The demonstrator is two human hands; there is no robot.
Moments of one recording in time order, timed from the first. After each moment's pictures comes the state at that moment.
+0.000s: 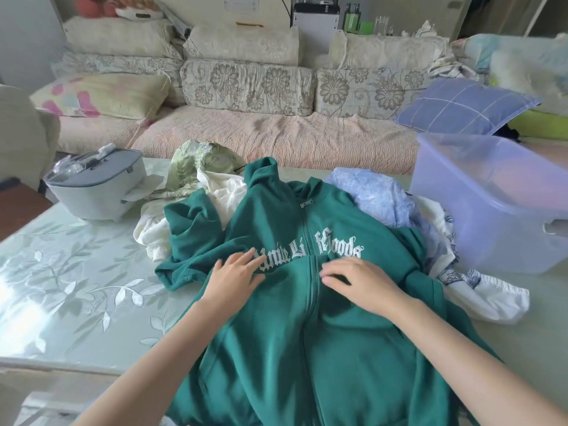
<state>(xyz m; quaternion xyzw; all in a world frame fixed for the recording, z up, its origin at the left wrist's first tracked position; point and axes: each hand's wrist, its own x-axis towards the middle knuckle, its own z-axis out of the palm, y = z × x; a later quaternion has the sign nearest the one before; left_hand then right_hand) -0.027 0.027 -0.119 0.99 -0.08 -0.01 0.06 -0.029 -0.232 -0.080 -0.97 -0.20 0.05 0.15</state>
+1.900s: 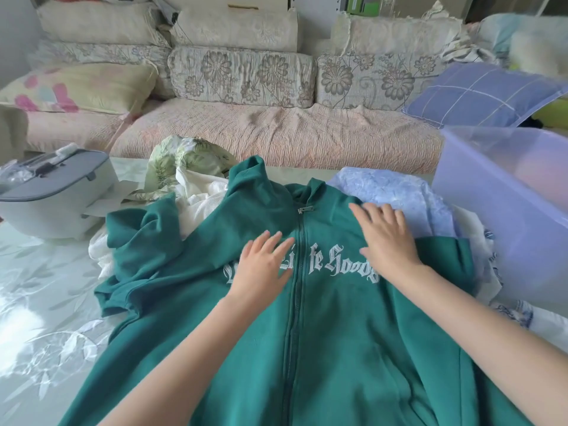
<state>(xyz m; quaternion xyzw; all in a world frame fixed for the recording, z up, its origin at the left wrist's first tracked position) 0.072 -0.020 -0.122 0.99 -0.13 0.07 0.08 0.112 -0.252 -0.090 -0.97 -0.11 -0.16 -0.12</state>
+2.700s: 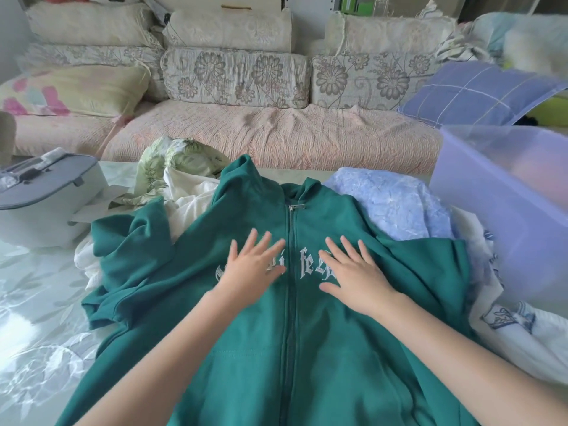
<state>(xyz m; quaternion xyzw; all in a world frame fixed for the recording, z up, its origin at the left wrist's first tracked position) 0.102 -0.007 -0.134 0.99 -0.12 -0.03 0.10 0.095 -0.223 -0.126 -0.98 -0.17 0.08 -0.02</state>
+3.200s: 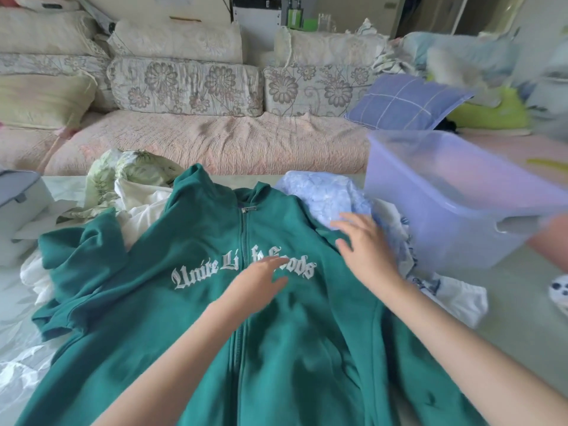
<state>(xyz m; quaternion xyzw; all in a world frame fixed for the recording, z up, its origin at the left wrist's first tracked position) 0.050 -0.089 -0.102 0.94 -0.19 -0.07 0.27 0.046 -0.304 -0.070 -0.96 -0.06 -0.22 0.17</state>
